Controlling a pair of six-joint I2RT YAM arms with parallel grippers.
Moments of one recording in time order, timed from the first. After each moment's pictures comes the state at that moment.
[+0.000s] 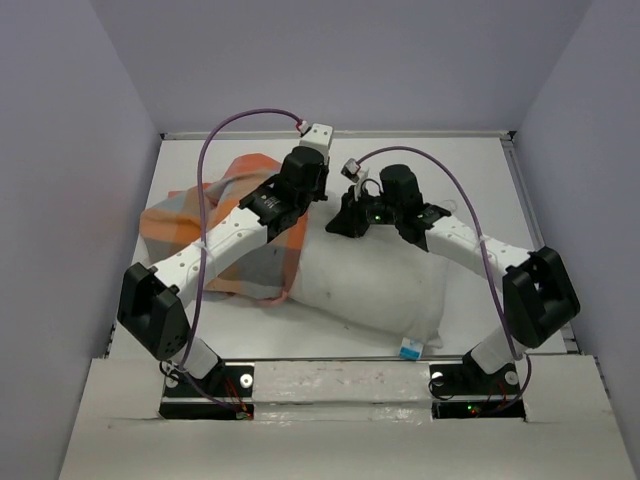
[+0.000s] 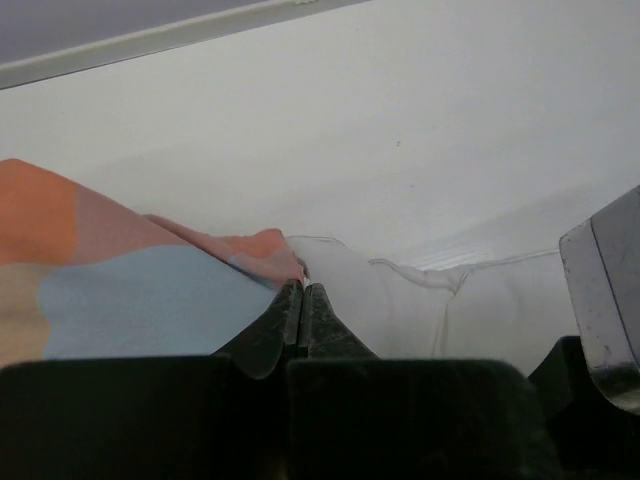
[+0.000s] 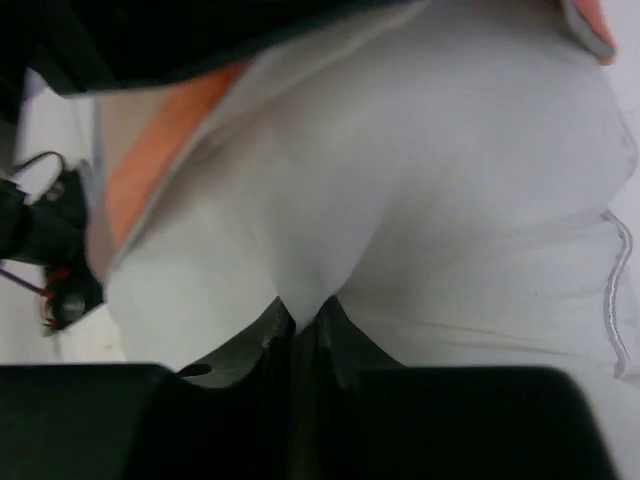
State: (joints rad) left arm -0.72 1.53 1.37 -0.26 -0.41 -0.18; right arm 0.58 1.59 1.12 0.03 -0.63 0.11
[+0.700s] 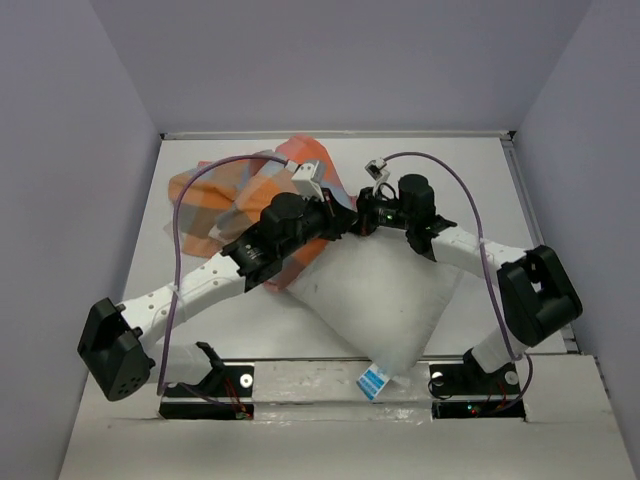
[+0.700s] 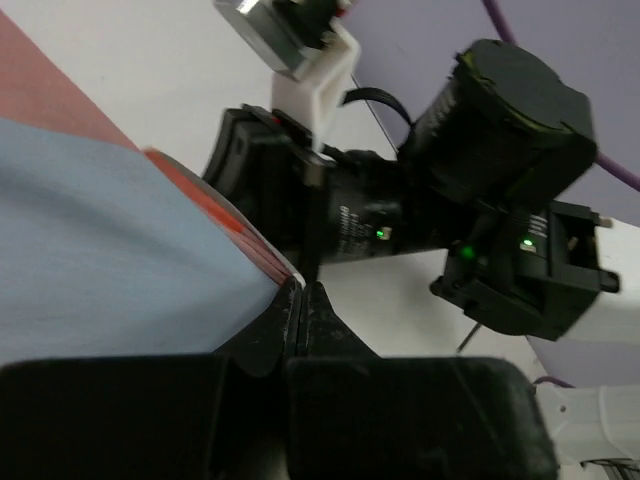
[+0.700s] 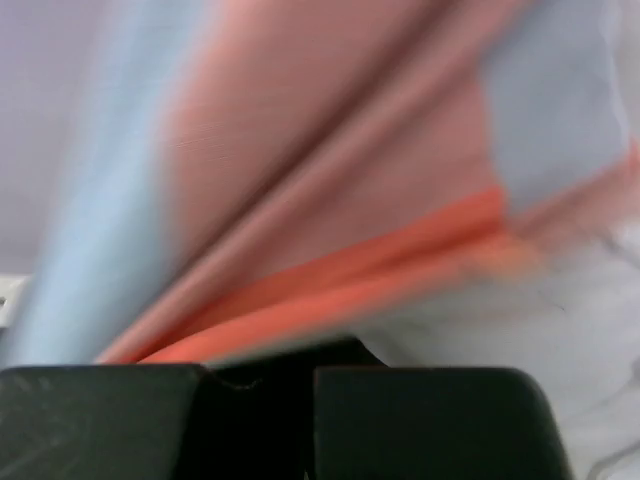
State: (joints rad) left arm -0.83 1.24 0.98 0.11 -0.02 -0.65; right arm 0.49 1.54 0.93 0.40 -0.67 0.50
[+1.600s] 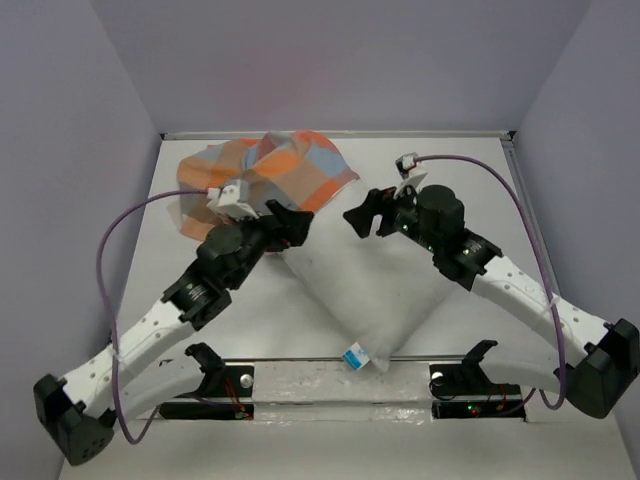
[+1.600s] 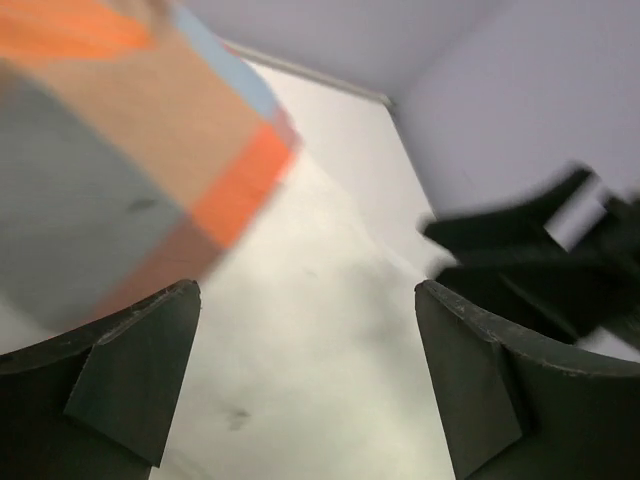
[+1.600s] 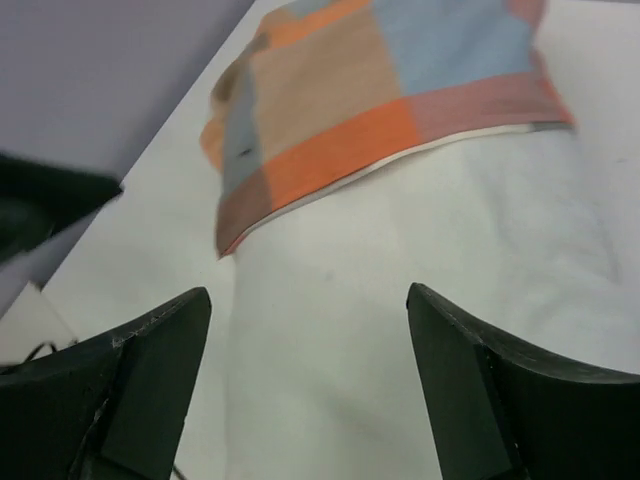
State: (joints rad) left arm -0.82 0.93 0.81 0.01 -0.23 -0.67; right arm 0.61 1.16 0.97 0.00 -0.08 0.42
